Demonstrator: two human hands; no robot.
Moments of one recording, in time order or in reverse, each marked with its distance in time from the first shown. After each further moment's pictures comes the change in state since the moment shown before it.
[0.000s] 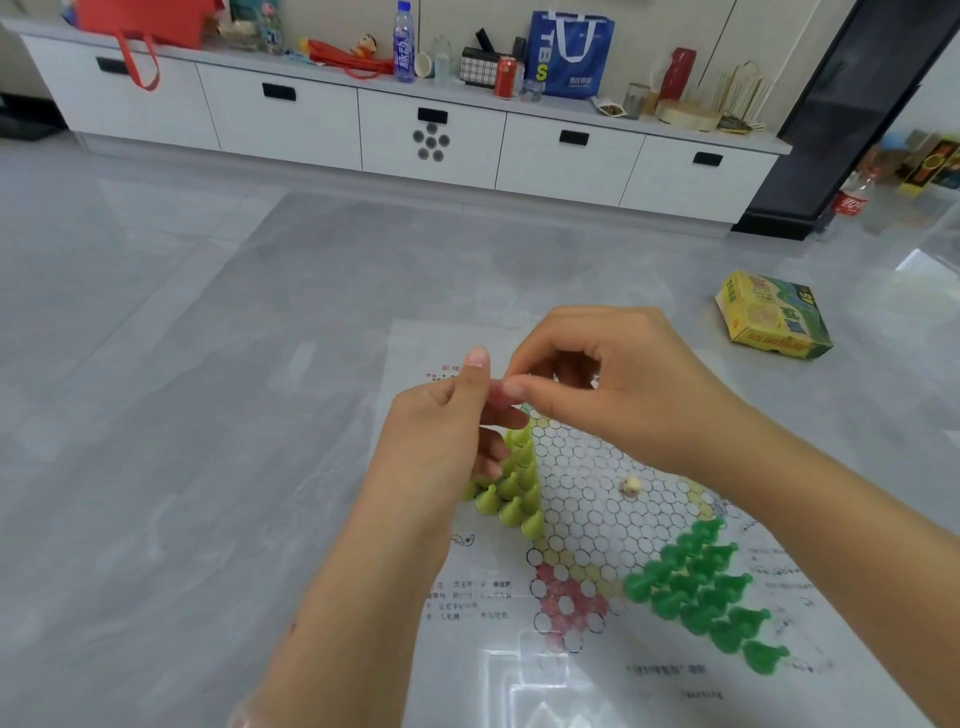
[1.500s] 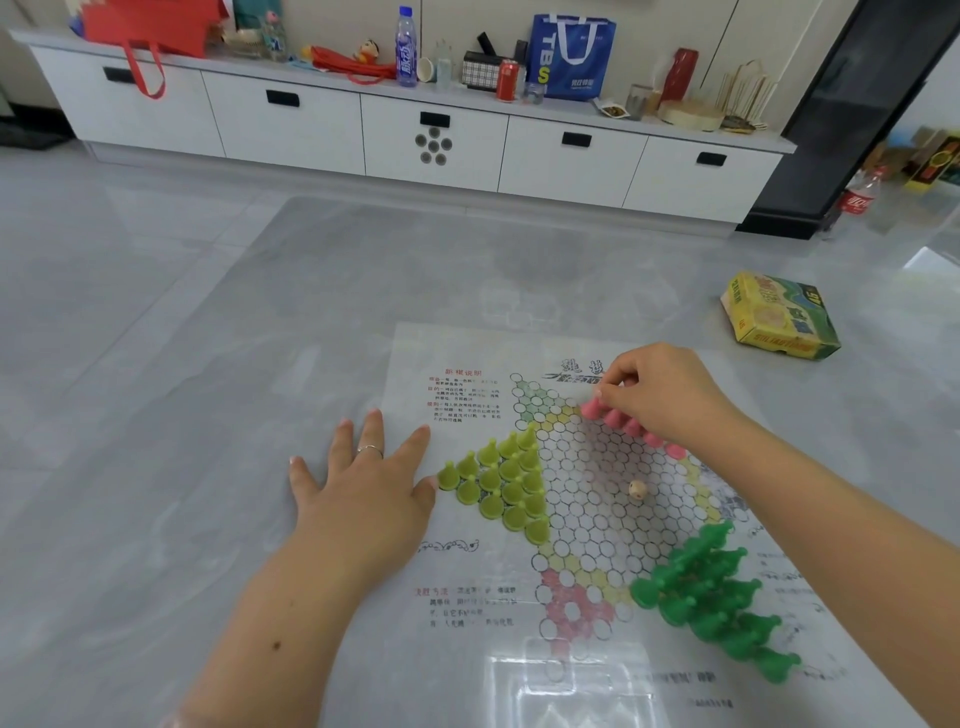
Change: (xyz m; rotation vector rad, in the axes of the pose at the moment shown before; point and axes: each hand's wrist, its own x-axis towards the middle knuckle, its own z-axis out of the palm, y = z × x) left_hand 0.019 -0.040 -0.047 1.411 -0.099 -0.056; right_hand 0.000 0.082 0.004 -0.110 0.020 0.778
